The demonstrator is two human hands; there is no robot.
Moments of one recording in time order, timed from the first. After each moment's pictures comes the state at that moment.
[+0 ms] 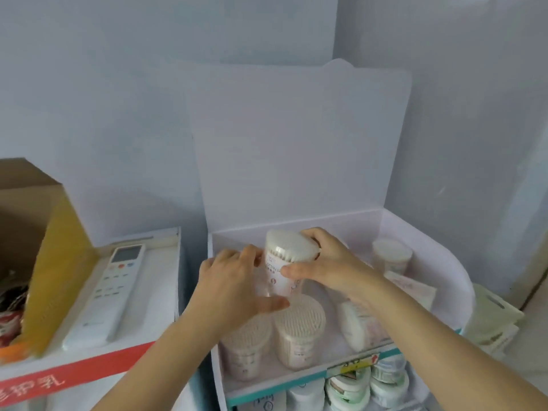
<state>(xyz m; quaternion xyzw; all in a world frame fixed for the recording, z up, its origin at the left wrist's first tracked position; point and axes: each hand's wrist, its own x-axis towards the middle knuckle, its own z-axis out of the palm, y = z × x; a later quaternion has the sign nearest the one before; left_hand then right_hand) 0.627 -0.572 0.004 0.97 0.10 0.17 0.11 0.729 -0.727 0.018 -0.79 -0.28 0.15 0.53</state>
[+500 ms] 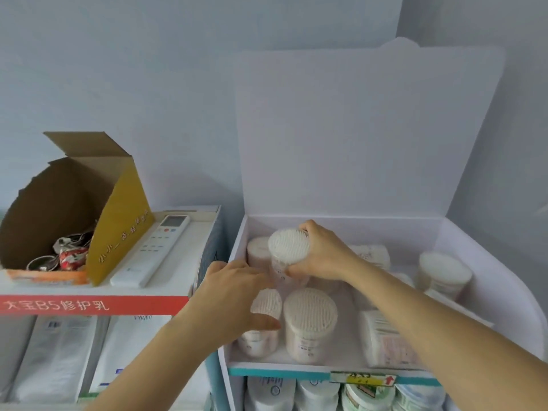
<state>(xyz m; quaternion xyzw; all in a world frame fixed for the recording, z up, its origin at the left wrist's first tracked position) 0.593 -0.596 0.000 0.99 0.16 0.05 -0.03 0.776 -0.682 -0.002 -0.85 -0.45 0.08 0.28</state>
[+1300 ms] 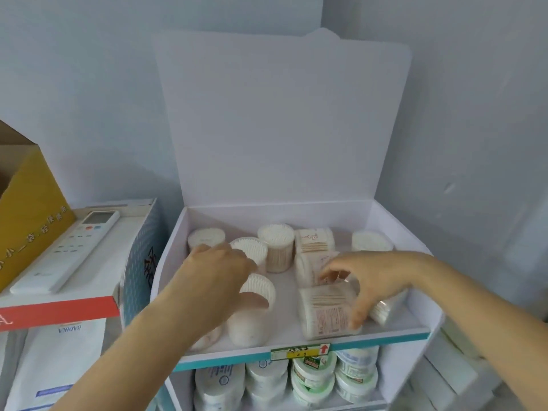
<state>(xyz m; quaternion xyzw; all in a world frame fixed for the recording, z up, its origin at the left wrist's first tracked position) 0.630 -0.646 0.014 0.99 0.08 0.06 -0.08 0.798 -0.838 0.024 -0.84 -0.47 0.27 0.00</state>
